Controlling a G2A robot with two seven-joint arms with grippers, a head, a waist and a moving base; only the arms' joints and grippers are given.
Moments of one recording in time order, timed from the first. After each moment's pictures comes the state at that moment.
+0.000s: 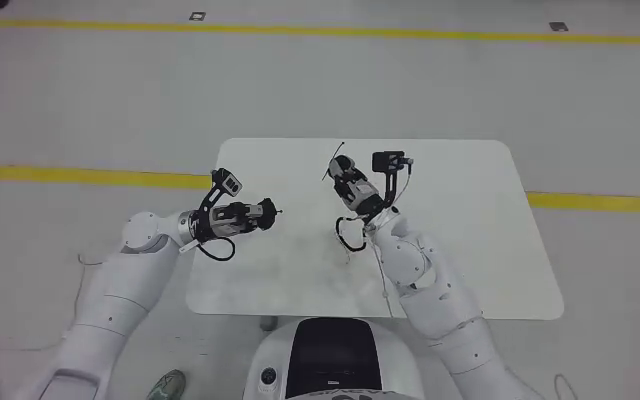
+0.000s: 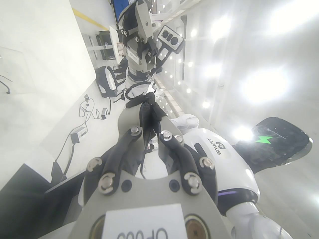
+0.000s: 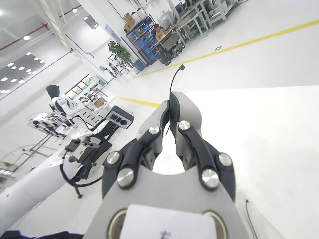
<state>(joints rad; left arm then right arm) 1.15 -0.99 -1.16 -1.22 -0.84 -0.29 -1.33 -1.35 -1.46 1.13 -1.59 -0.80 -0.16 0.12</state>
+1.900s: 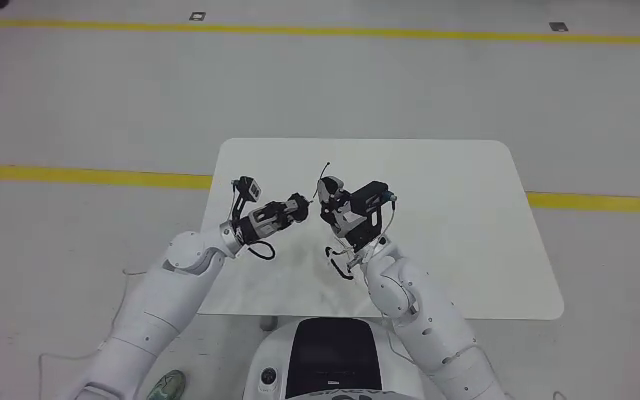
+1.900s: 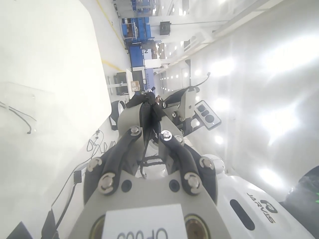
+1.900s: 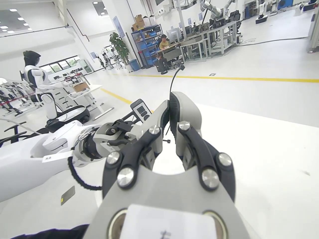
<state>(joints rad) 1.23 -1.09 -1.07 -1.33 -0.63 -0.34 -0.83 -1.47 -1.44 1.06 -1.67 -1.14 -0.18 -0.10</state>
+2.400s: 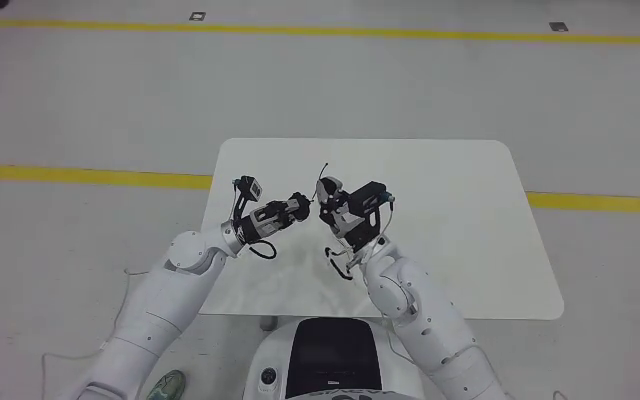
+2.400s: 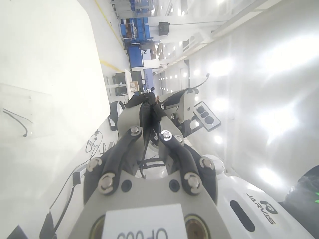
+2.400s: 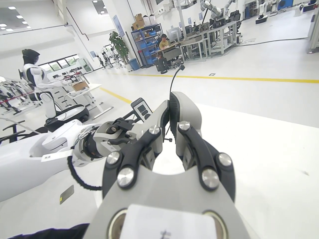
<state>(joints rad) 1.24 -1.10 -1.08 -1.33 -0.63 -0.34 -0.84 -1.46 -1.44 1.05 -1.67 -1.18 -0.17 -0.10</state>
